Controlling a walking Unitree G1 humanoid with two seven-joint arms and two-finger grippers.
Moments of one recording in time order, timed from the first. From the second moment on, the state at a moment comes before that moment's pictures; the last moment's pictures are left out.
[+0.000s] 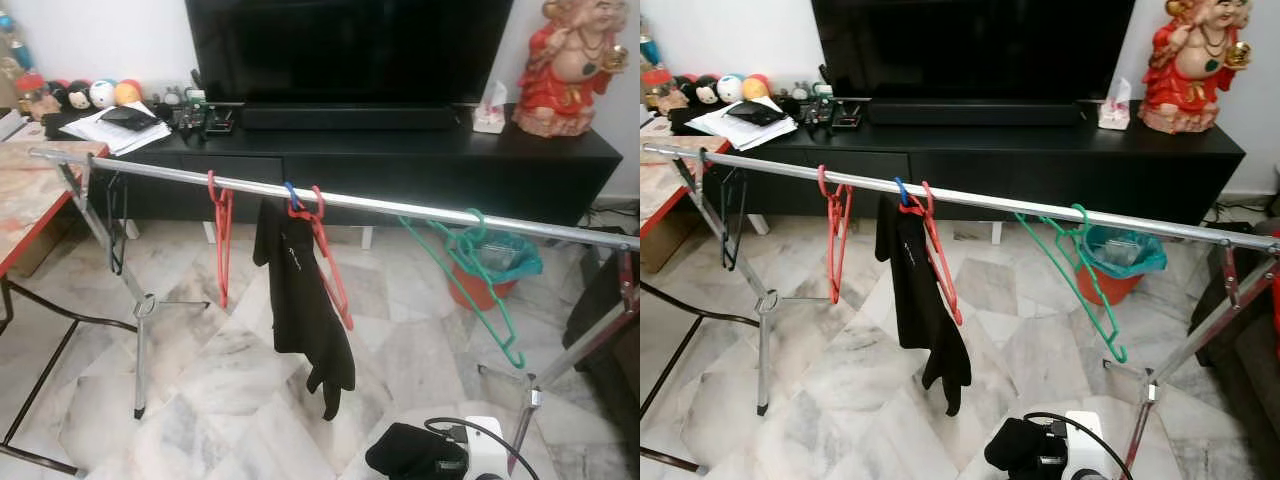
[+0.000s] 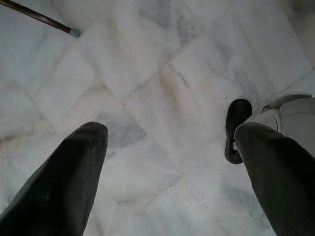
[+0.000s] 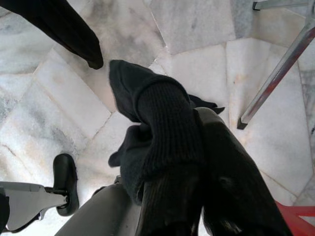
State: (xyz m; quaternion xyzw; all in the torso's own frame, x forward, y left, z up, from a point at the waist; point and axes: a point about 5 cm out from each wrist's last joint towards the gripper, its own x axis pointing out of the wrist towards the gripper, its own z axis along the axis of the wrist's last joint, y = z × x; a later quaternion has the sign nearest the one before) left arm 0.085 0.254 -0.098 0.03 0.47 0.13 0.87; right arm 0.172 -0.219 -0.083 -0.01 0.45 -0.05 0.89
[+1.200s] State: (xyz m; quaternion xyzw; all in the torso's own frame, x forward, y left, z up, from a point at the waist) left arm 0.091 0.256 -0.096 0.03 0.46 0.13 0.88; right arm 0.183 -0.218 -0.076 0.03 0.41 -0.07 0.91
